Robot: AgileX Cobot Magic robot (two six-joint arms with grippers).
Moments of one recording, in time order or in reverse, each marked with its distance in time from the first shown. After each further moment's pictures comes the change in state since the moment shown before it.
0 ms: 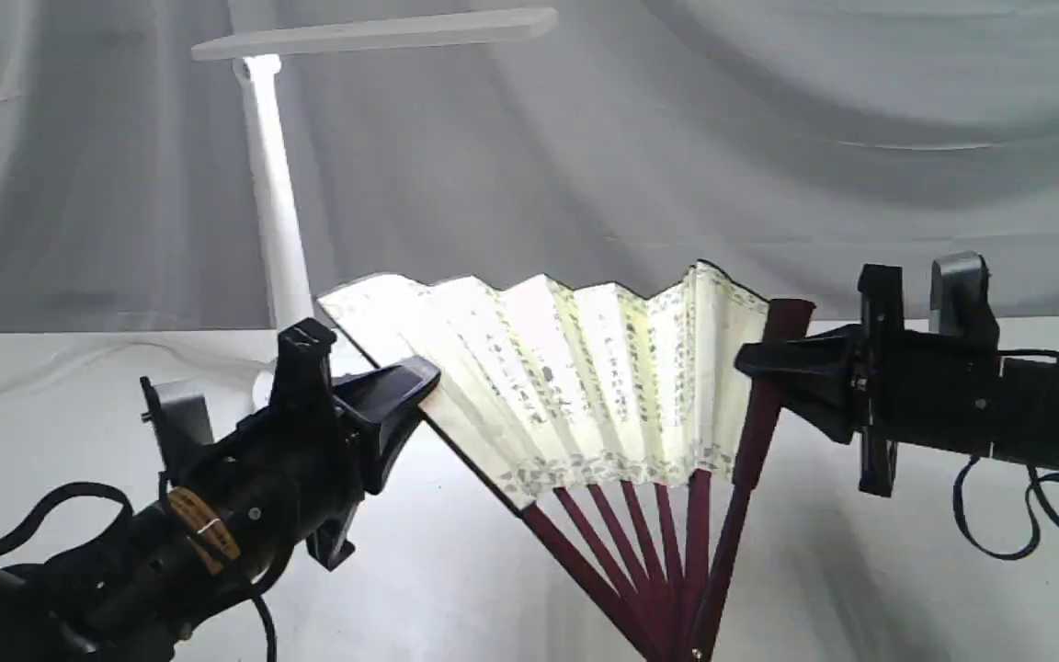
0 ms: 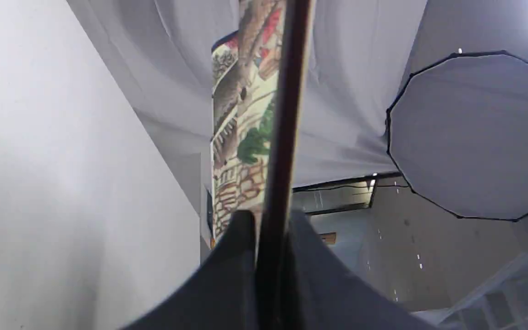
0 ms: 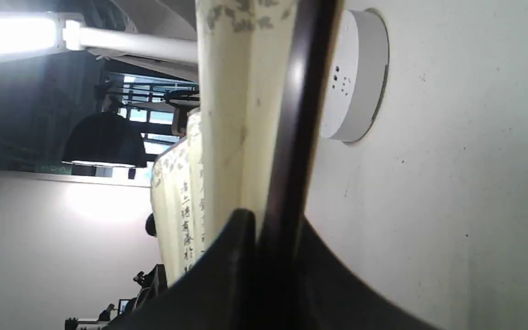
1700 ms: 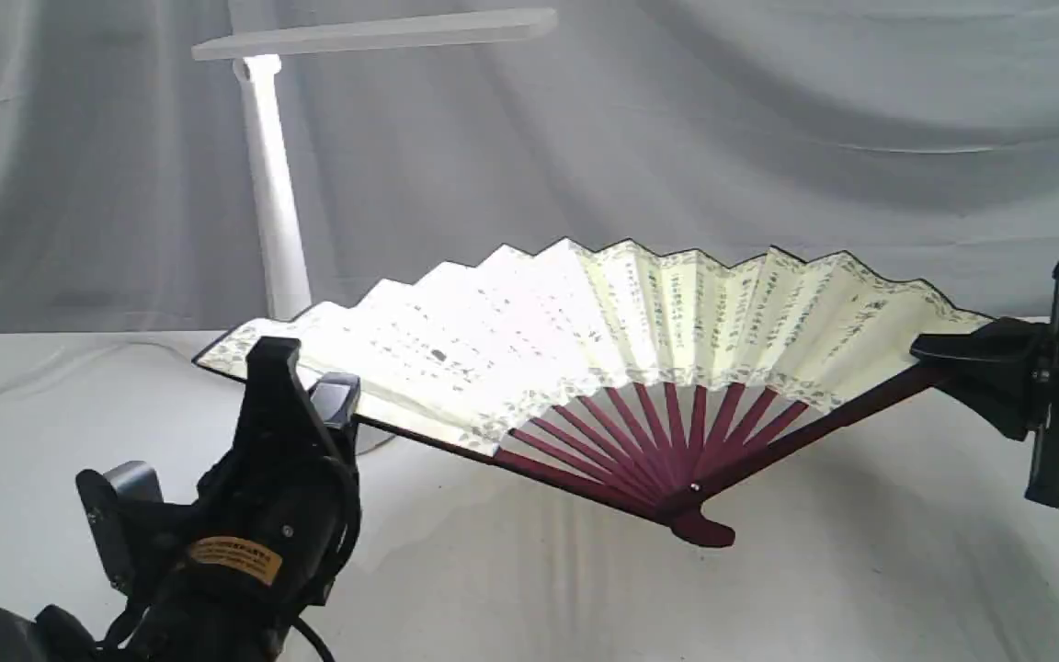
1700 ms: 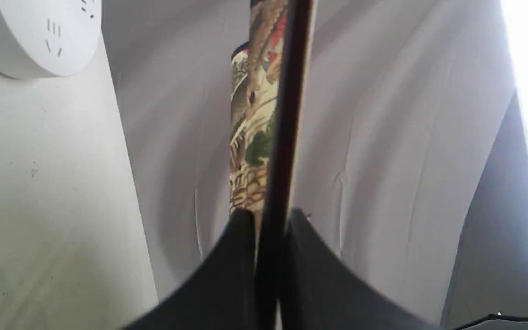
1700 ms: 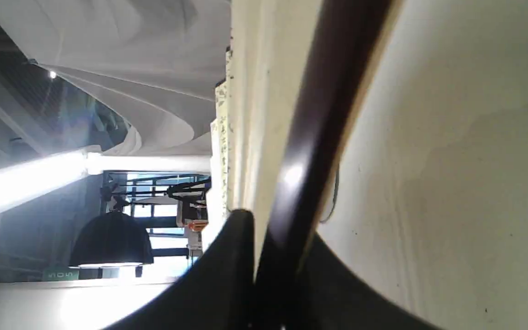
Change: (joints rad) left arm -0.286 0.000 0.000 -0.902 0.004 0.272; right arm -0.277 0.000 0.000 -0.082 0.037 0.091
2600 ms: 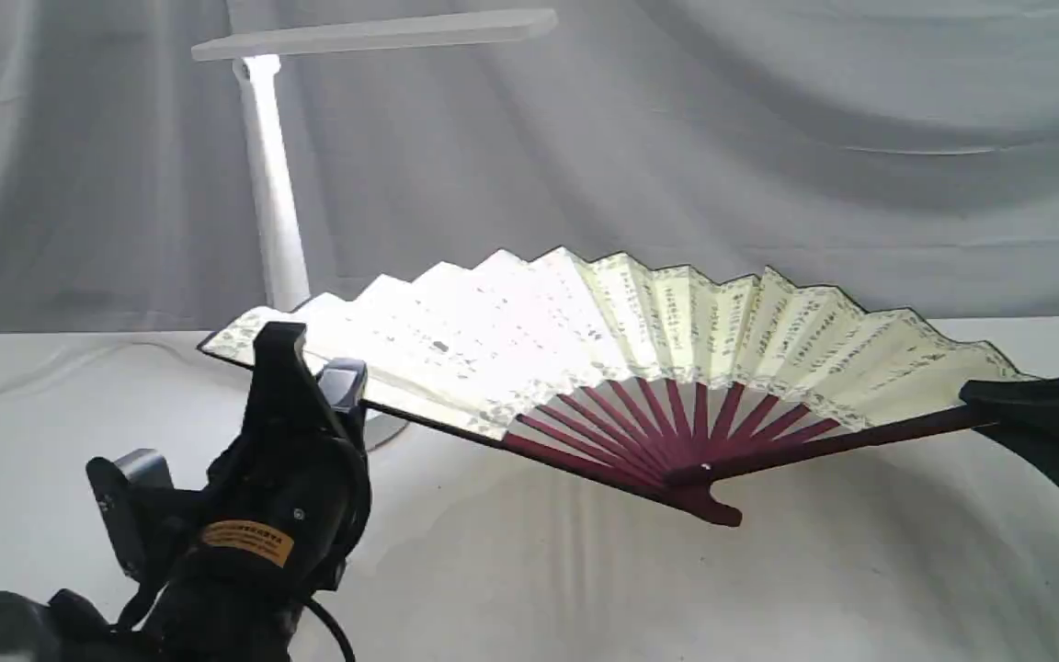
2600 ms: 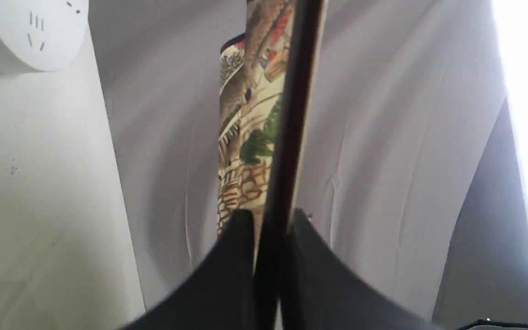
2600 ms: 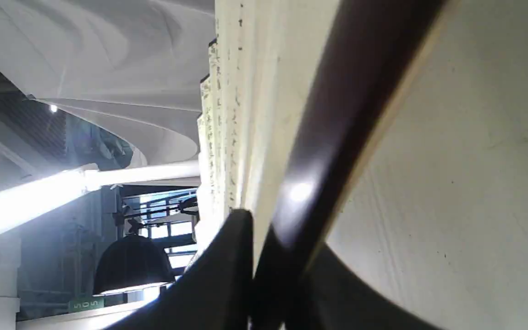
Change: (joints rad) left arm -0.004 0.000 -0.034 -0.019 0.010 0.004; right arm -0.092 0.000 0.077 -0.054 0.022 0.051
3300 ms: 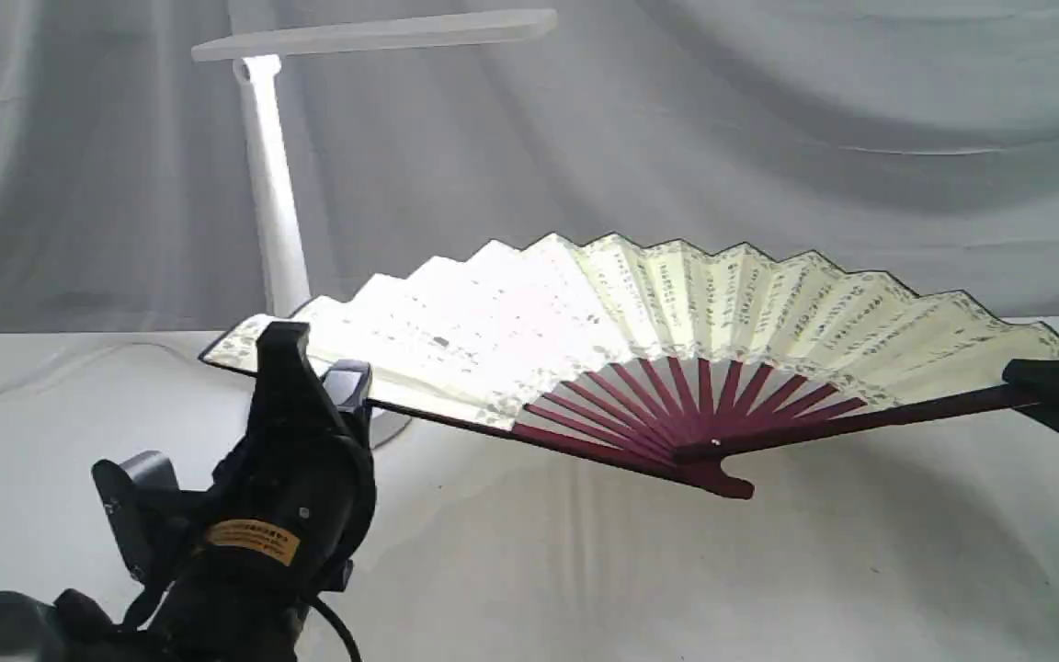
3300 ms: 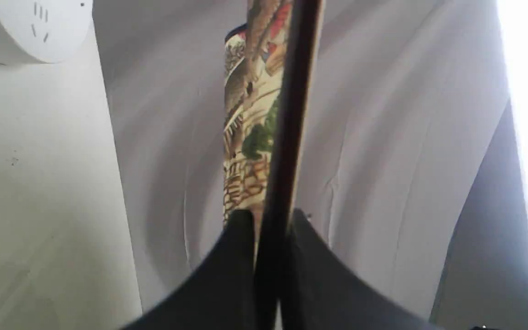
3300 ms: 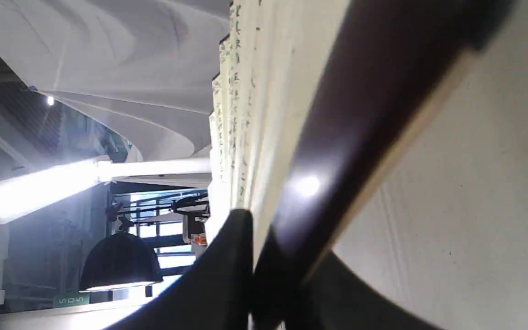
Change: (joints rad) left arm -0.007 0.000 -0.006 -0.021 0.012 -0.009; right arm -0.060 -0.067 0.002 -0.051 0.023 0.013
